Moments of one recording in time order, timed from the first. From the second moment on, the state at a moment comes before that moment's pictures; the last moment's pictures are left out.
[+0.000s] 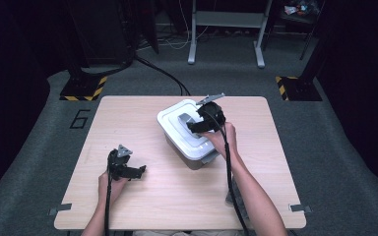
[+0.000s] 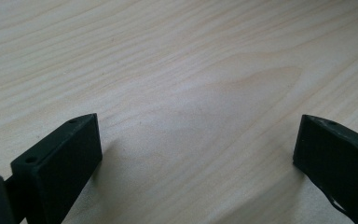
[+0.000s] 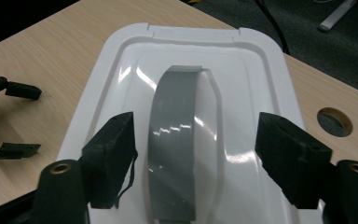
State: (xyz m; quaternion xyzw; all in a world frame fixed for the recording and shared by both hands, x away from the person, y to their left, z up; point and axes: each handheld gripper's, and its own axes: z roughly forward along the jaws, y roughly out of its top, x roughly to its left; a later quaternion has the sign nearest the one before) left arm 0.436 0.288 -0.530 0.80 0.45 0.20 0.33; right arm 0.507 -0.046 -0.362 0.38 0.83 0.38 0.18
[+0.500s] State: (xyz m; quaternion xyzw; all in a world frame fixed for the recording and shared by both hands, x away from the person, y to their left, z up) left arm 0.436 0.288 -0.530 0.80 0.45 0.20 0.33; right arm 0.499 -0.107 -0.351 0.41 0.80 0.39 0.19
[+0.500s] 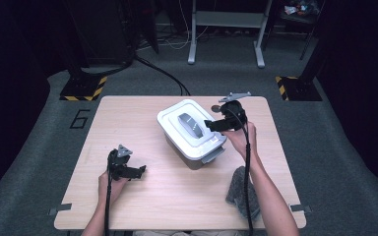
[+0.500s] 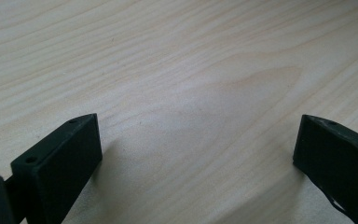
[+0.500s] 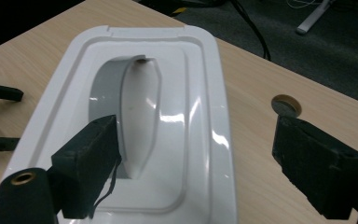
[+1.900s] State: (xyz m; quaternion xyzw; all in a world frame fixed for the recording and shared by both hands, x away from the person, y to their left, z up) left arm 0.436 0.288 -0.530 0.80 0.45 0.20 0.33; right arm 0.479 -0.258 -0.511 0.52 0.77 0.33 0.19
